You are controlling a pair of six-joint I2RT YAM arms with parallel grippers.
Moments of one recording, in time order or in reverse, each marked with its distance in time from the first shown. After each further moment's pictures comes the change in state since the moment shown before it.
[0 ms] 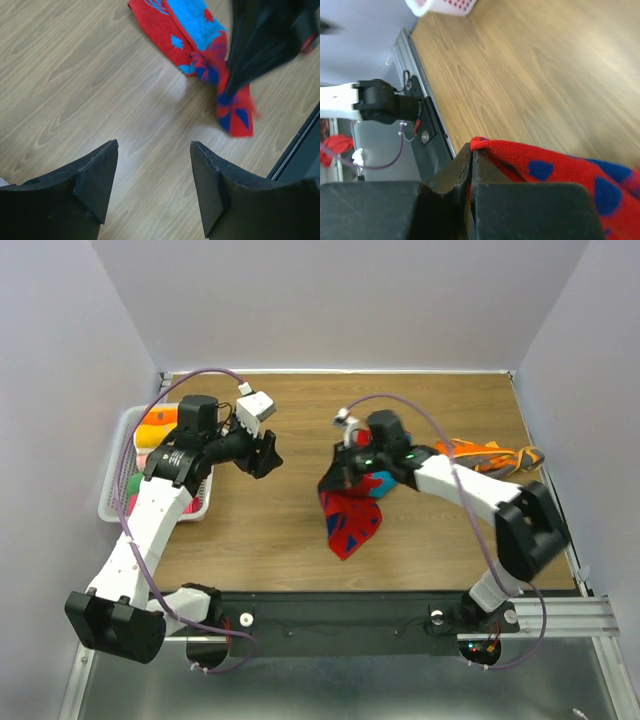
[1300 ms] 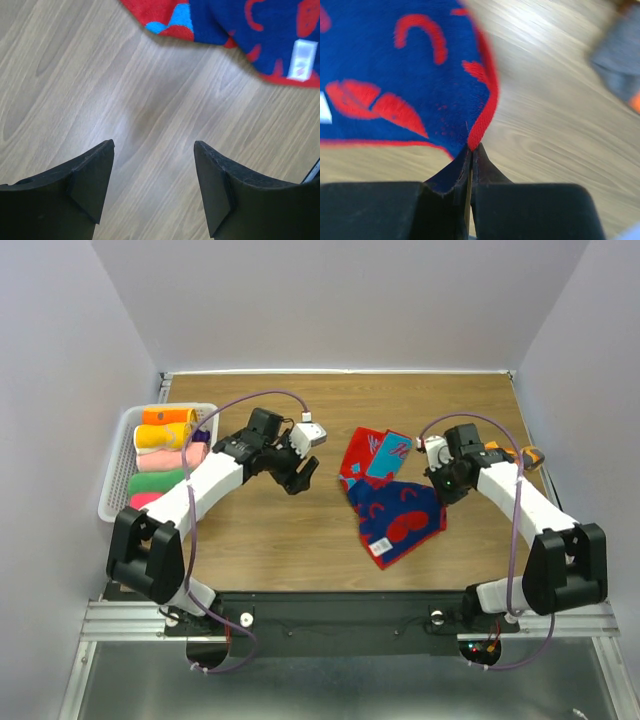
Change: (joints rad) left arm -0.209 0.319 -0.085 0.132 -0.165 0.101; right arm -0.327 -0.182 -0.154 -0.637 0.638 -0.698
